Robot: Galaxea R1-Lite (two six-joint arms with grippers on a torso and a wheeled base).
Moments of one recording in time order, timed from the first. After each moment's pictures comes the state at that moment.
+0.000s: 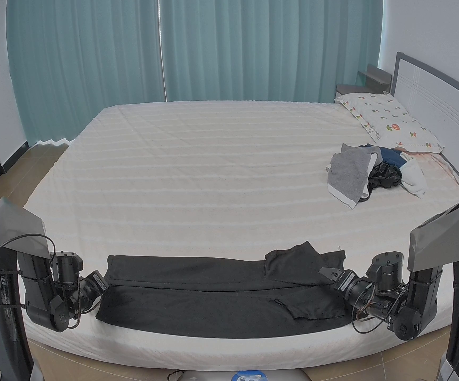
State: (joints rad) left arm 0.04 2.37 -0.33 -1.38 0.07 -0.63; right arm 0.36 2.32 -0.28 -1.52 -0.06 0.95
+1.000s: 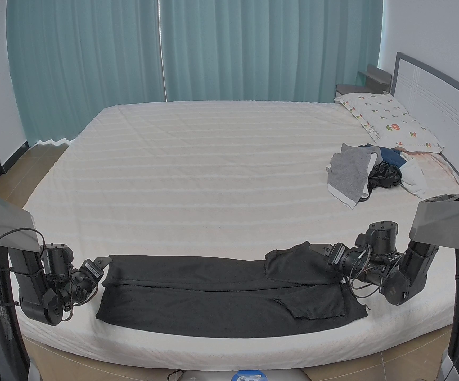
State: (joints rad) left arm 0.10 2.33 -0.36 -1.38 -0.10 -0.83; right arm 0.24 2.35 -0.64 -1.24 0.19 0.72
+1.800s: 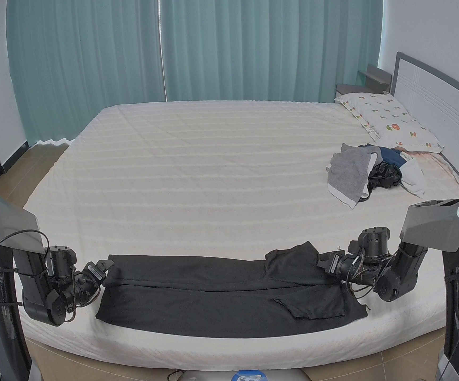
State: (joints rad) left arm 0.09 2.37 -0.38 -1.38 -0.10 -0.83; right arm 0.19 2.47 -0.77 -1.13 0.27 0.55
